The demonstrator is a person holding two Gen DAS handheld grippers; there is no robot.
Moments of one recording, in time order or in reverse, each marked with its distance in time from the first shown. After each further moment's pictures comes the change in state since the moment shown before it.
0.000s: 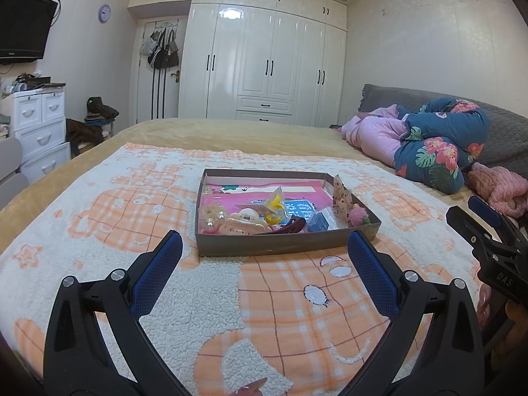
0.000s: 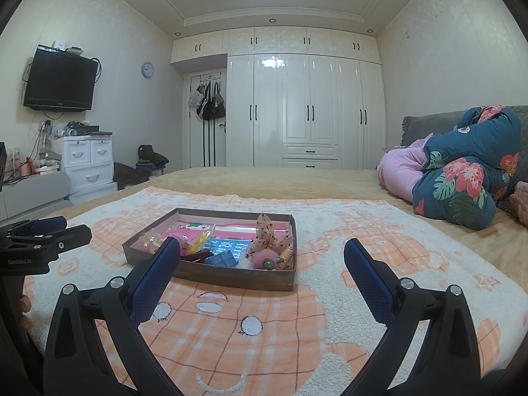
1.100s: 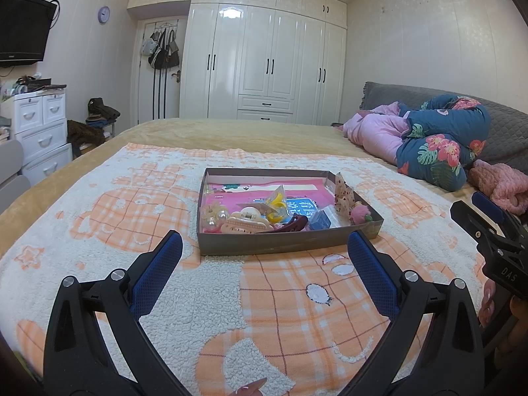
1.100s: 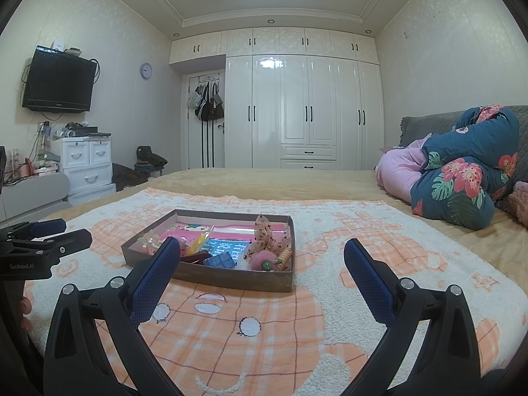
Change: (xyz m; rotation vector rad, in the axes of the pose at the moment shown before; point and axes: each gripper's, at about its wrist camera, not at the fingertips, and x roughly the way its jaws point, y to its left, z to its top) left arm 0.000 -0.001 0.000 0.004 0.000 0.002; right arm -0.002 -0.002 0.001 0.001 -0.003 -0.006
